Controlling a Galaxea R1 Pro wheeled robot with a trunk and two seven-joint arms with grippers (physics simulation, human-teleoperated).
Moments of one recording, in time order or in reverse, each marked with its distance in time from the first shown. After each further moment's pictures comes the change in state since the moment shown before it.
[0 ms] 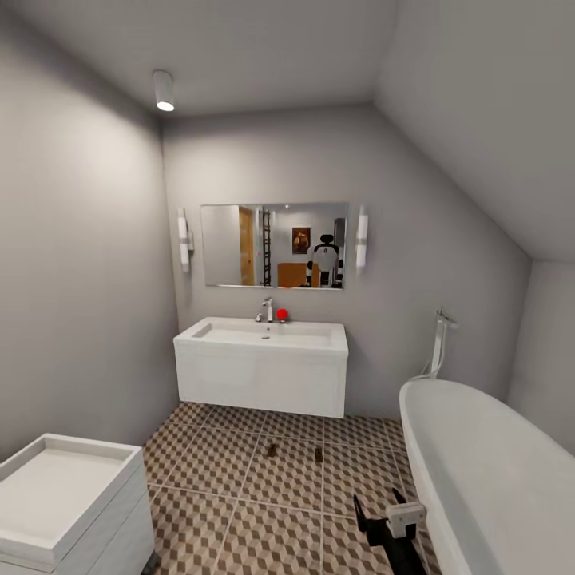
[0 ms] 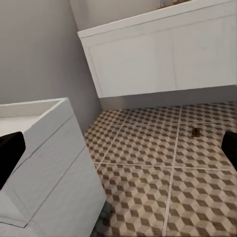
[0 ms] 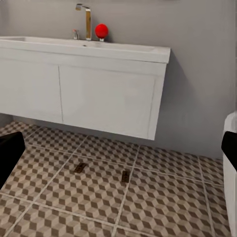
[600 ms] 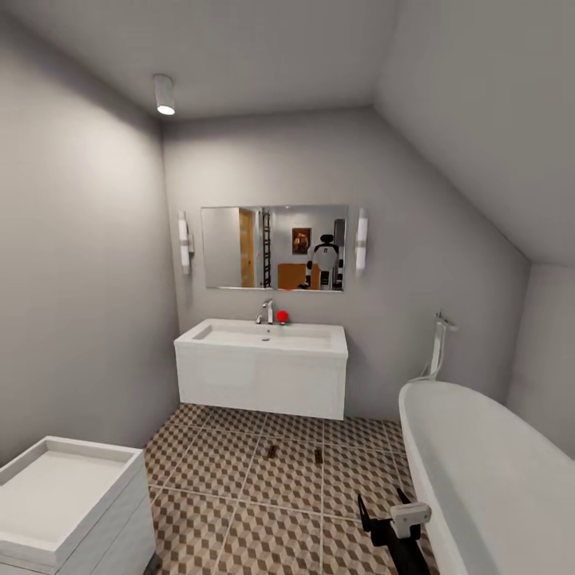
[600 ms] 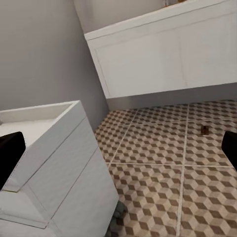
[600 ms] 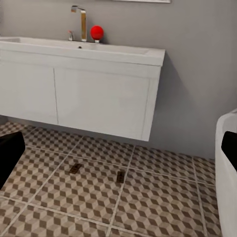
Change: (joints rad) left arm 0.011 0.042 0.000 -0.005 -0.001 0.000 -0.002; right arm 0.001 -0.012 -0.001 0.000 -0.001 0.001 -0.008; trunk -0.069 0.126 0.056
